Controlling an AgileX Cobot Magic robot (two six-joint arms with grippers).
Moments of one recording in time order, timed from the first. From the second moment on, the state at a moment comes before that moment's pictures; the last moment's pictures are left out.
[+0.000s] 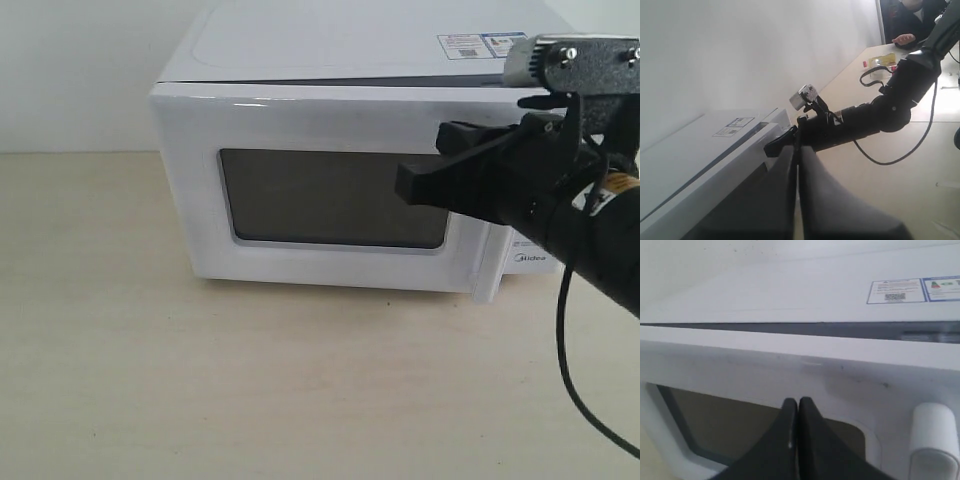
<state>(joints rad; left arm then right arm) -0.30 0.42 -0.70 -1.10 0.70 1.26 0.56 1.34 -0.52 0.48 -0.66 -0.19</state>
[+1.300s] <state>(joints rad) -0.30 0.42 -0.70 -1.10 0.70 1.26 0.57 1.68 -0.66 0.54 -0.99 -0.10</state>
